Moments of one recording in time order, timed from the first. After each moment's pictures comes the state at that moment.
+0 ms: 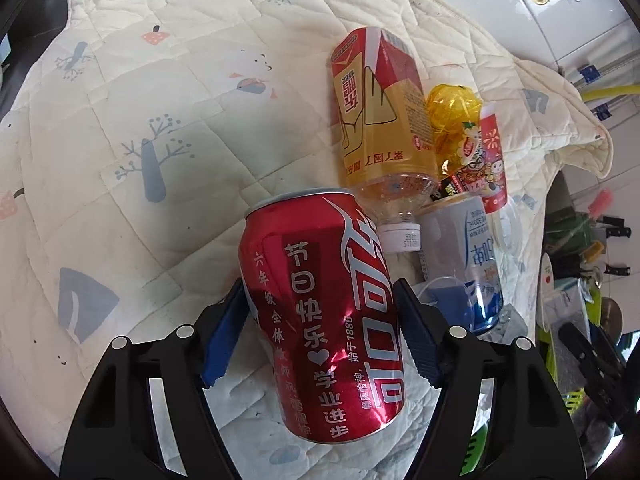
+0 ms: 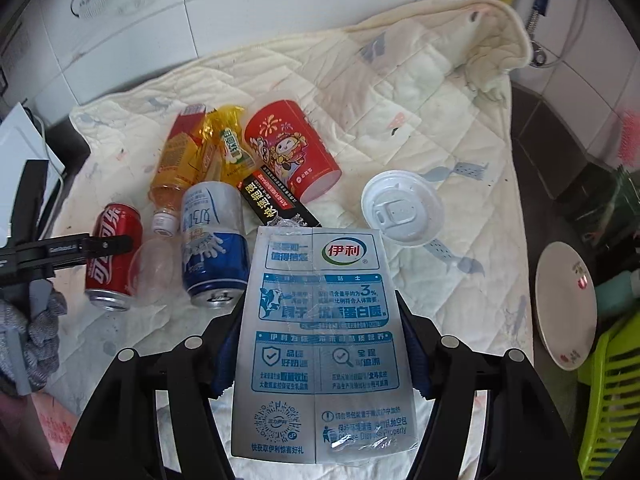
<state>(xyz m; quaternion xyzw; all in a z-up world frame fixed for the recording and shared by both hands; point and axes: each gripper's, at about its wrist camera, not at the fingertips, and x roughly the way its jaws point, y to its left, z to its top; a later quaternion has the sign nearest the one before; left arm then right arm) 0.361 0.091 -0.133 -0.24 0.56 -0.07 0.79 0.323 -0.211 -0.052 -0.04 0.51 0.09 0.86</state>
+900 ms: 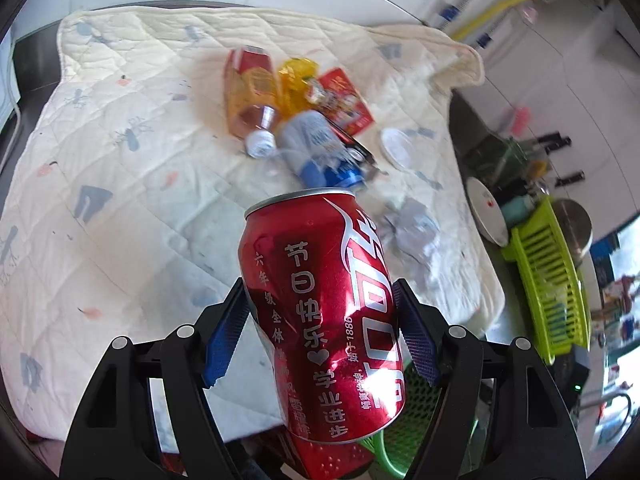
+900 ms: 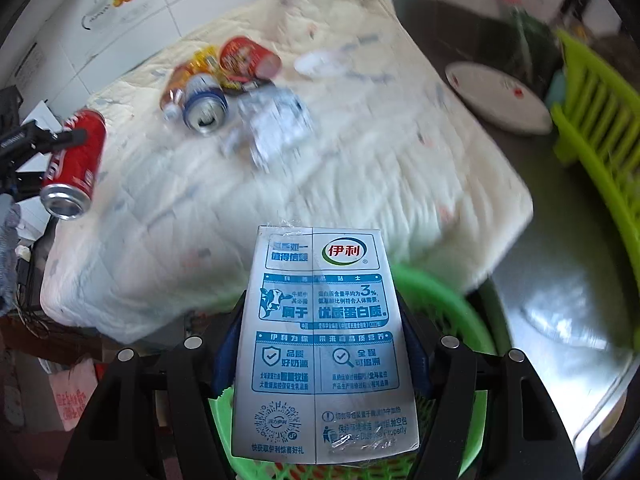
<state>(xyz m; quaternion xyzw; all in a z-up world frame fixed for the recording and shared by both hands) 0.206 0.020 -0.054 -0.16 0.49 -0.17 0.84 0.083 -0.295 -0.117 0.07 0.52 0.04 0.85</state>
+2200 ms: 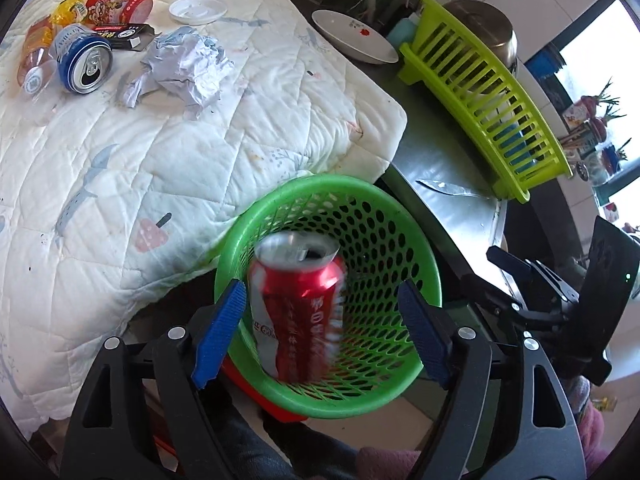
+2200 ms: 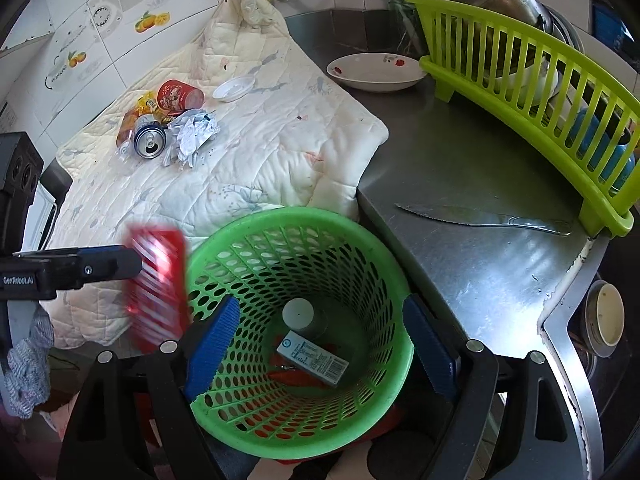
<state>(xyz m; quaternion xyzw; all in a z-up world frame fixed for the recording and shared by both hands) 0.091 -0.162 -0.103 -0.01 0.56 -0.35 0.75 -0.027 -0.360 -0.109 0.13 0.46 -0.05 0.87</state>
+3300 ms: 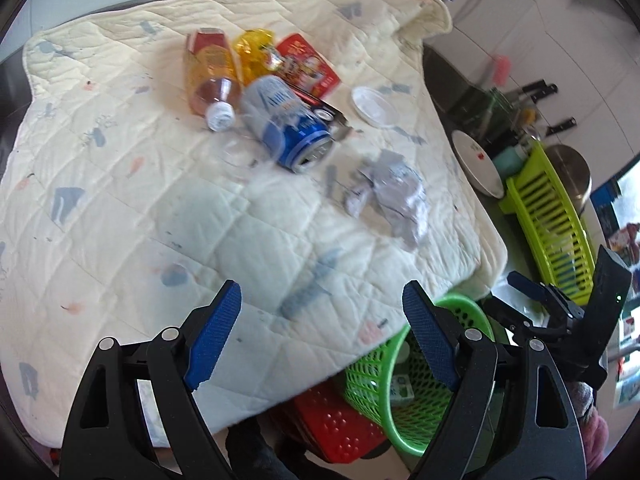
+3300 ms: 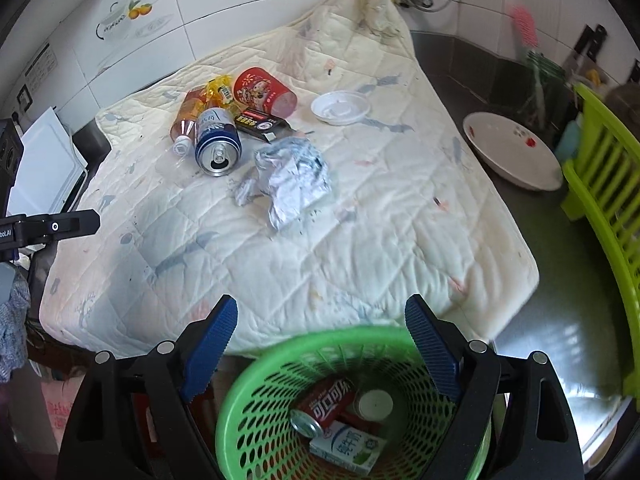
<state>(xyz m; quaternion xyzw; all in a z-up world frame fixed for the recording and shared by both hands) 0.198 -0.003 -0.065 -0.10 0.51 -0.20 0.83 0.128 -0.276 -0.087 0.04 0.46 0.06 0.88</state>
